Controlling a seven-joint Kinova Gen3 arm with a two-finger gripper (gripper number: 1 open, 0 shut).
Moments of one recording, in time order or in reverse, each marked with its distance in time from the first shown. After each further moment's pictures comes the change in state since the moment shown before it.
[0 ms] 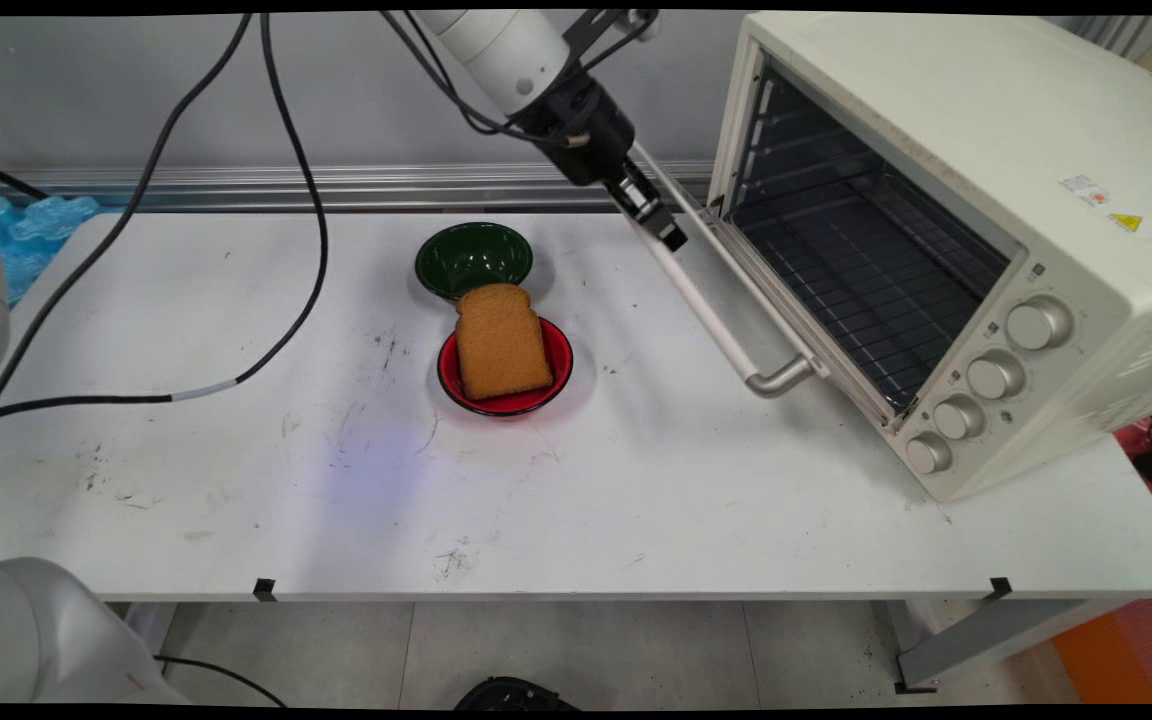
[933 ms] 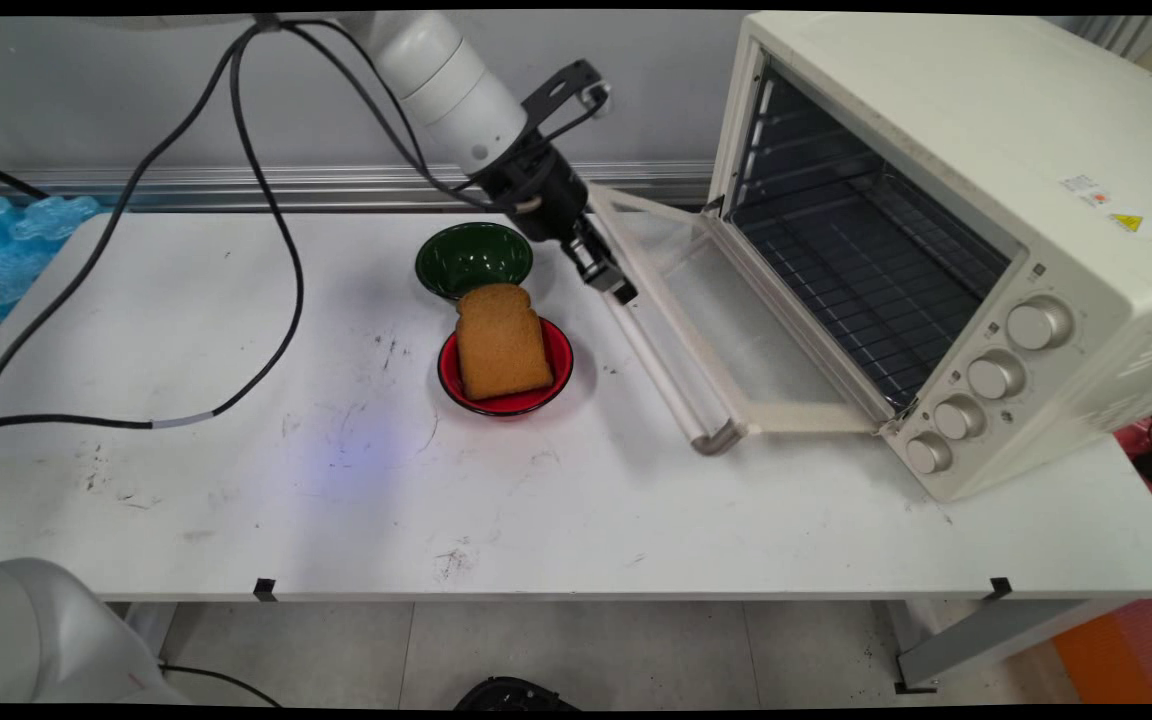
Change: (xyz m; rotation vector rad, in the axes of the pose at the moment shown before) arm -0.058 -0.005 0.013 -0.010 -0.068 0.042
